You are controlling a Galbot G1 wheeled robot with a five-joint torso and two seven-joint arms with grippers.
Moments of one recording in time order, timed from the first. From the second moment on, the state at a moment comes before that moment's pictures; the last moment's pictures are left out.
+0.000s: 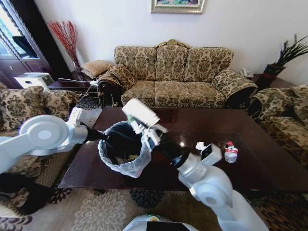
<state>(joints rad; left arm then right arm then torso) 1.78 0.08 -1.30 -2.26 -2.07 0.74 -0.55 -1.00 1.09 -0.08 2.41 0.71 -0.24 -0.06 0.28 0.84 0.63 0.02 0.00</state>
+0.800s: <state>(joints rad) 1.77 0.09 -1.30 -2.31 -2.06 0.72 -0.55 -0.99 1.11 -0.11 2.36 0.66 -0.19 -0.06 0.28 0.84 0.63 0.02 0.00</state>
